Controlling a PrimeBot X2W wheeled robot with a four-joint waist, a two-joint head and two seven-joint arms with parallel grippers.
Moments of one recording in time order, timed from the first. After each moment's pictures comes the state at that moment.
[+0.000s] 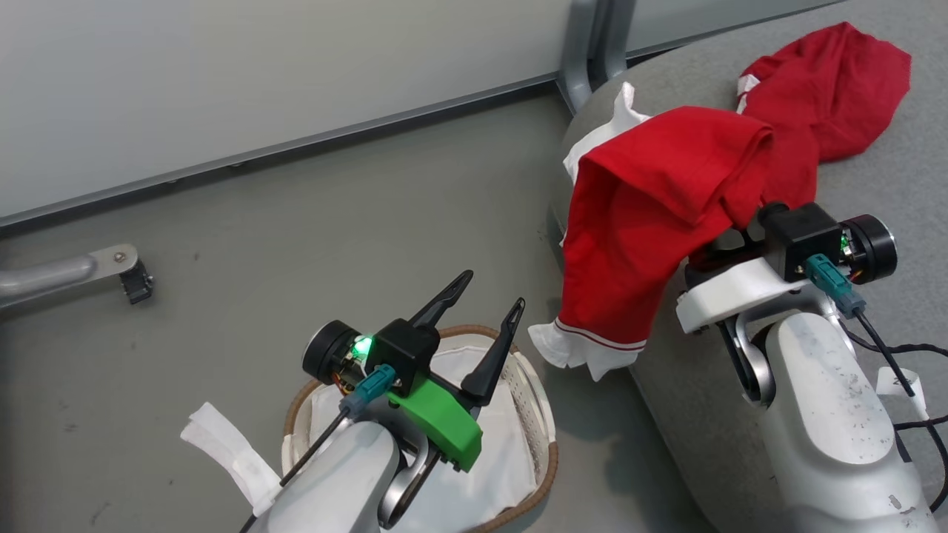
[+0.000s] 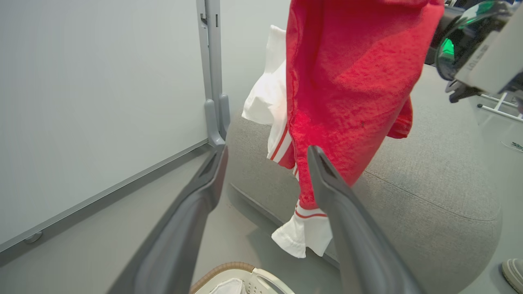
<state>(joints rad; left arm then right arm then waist) -0.45 0.11 -0.73 0.42 -0.41 -0.11 -0.26 -0.49 -0.05 0.08 0.30 -0.01 0.13 -0.26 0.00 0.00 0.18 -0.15</state>
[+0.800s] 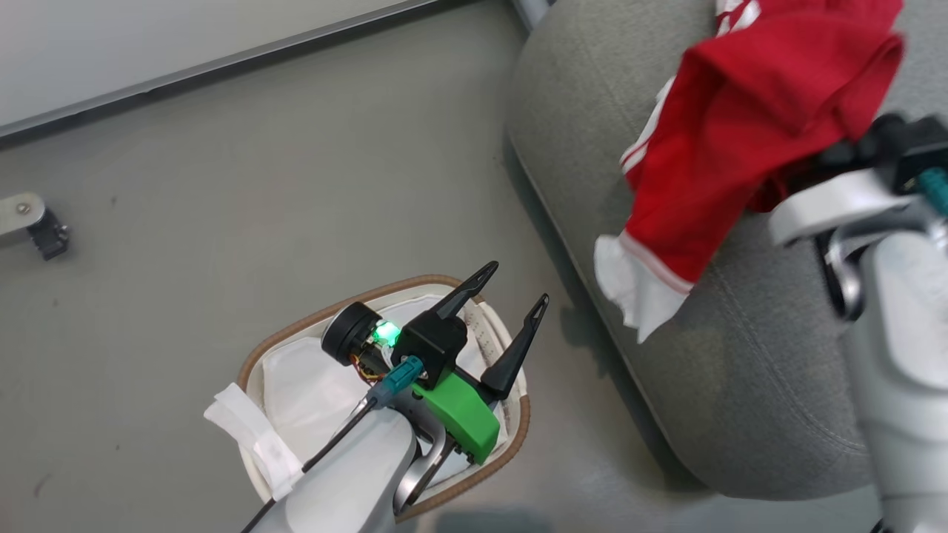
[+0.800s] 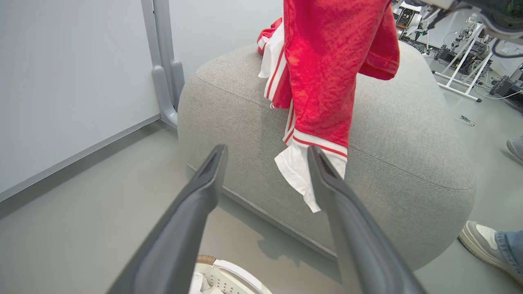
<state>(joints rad) -0.50 0.09 -0.77 0.45 -0.36 -0.13 -0.26 -0.64 -0.14 -0.06 0.36 -0.05 0.13 -0.26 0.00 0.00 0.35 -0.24</state>
